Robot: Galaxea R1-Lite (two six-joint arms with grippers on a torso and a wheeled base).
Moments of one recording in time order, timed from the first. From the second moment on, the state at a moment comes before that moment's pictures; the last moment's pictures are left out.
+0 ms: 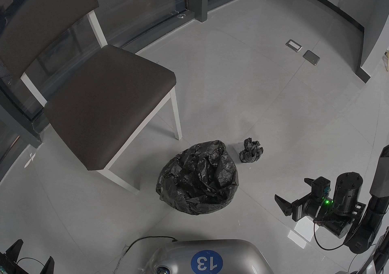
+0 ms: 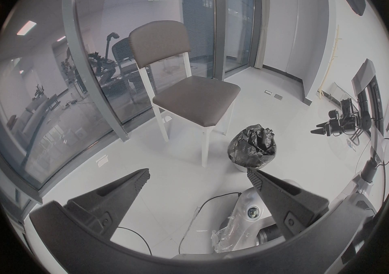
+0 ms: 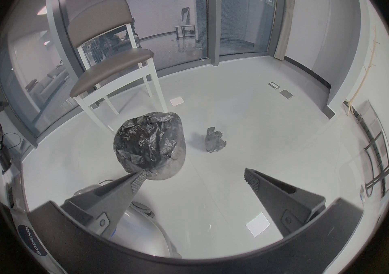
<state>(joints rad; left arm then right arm) 0.00 0.01 -0.27 0.52 0.00 0.03 0.47 1.97 -0.03 -1.55 -0.19 -0.02</state>
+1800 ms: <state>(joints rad) 0.00 0.01 -0.26 0.52 0.06 -0.07 0.31 2.42 -0.87 -1.31 -0.05 -0.14</state>
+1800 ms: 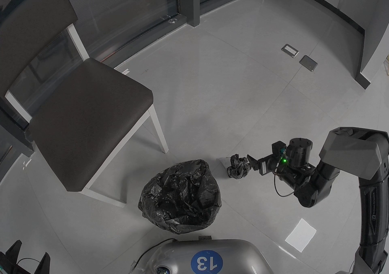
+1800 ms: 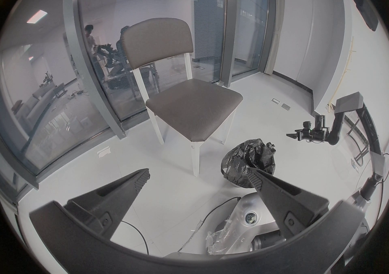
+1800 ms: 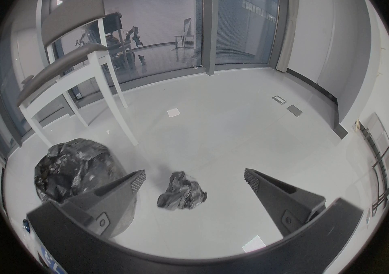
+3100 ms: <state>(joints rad) 0.00 0.02 -0.26 0.52 0.09 -0.15 0.30 2.82 -1.73 -0.59 0.00 -0.02</state>
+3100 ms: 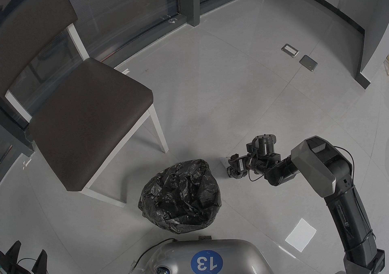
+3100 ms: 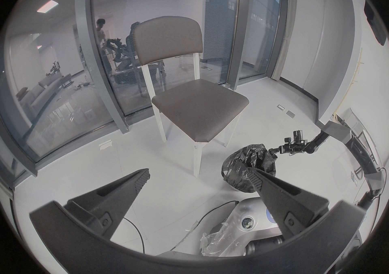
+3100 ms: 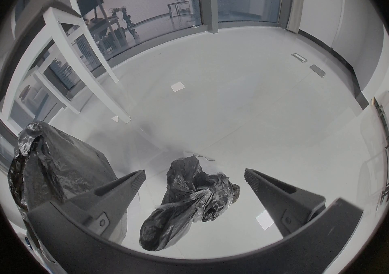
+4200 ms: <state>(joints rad) 0.00 0.02 -0.26 0.52 0.09 -0.13 0.30 2.96 -2.00 -0.34 -0.01 0.00</state>
